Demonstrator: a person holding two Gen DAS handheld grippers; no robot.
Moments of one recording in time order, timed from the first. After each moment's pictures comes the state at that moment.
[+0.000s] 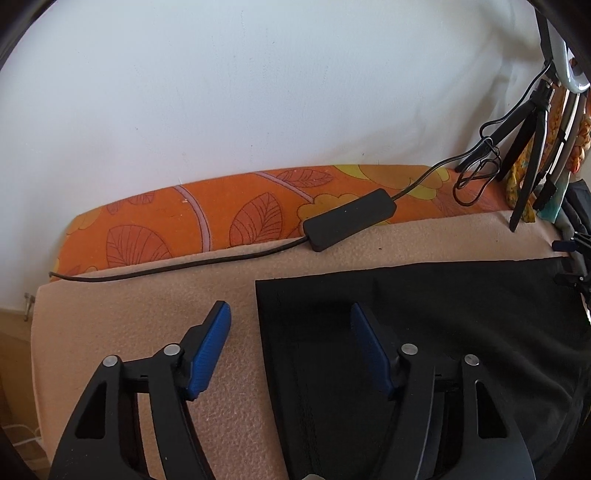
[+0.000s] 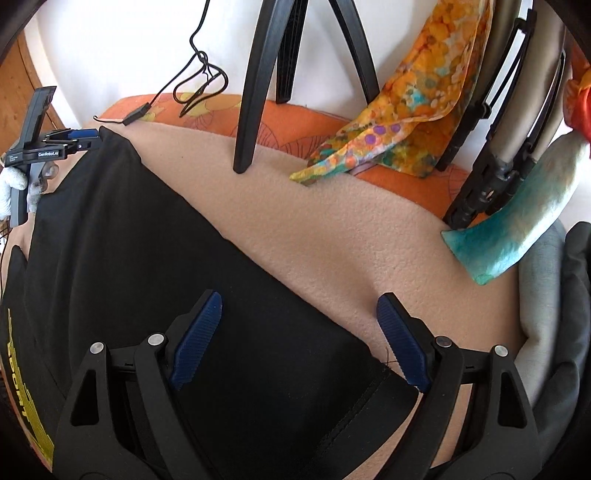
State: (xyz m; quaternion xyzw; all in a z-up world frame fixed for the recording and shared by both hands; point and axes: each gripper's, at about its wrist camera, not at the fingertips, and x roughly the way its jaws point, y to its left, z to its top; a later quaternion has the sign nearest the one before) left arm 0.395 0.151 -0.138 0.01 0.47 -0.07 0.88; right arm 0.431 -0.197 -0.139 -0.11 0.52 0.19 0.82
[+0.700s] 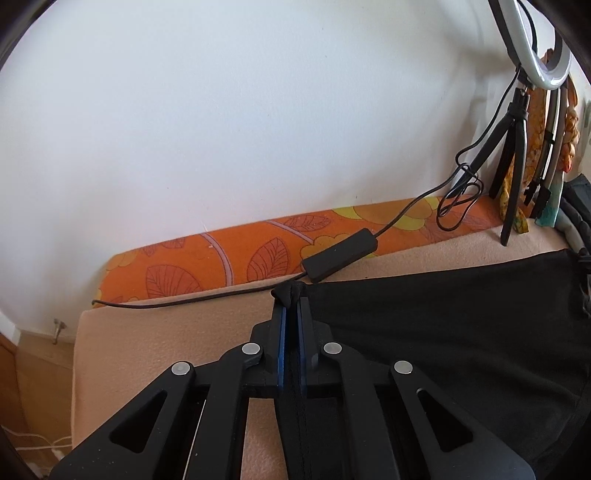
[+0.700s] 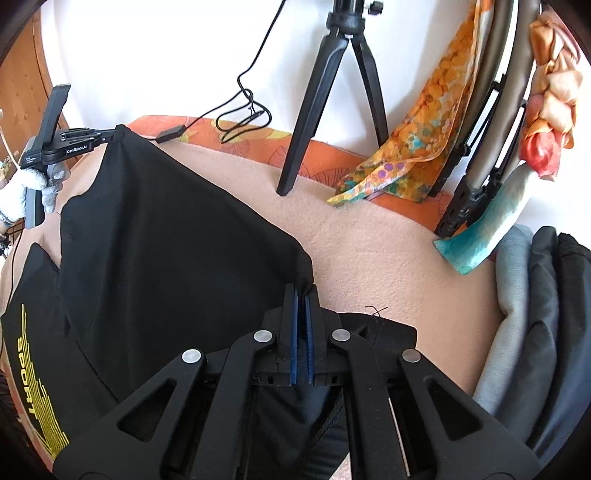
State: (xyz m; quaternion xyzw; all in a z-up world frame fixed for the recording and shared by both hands) left arm 0.358 0.142 -0.092 0.04 0.38 -0.04 0.92; right arm 0.380 -0.189 -0.090 -0.11 0.46 0.19 0.86
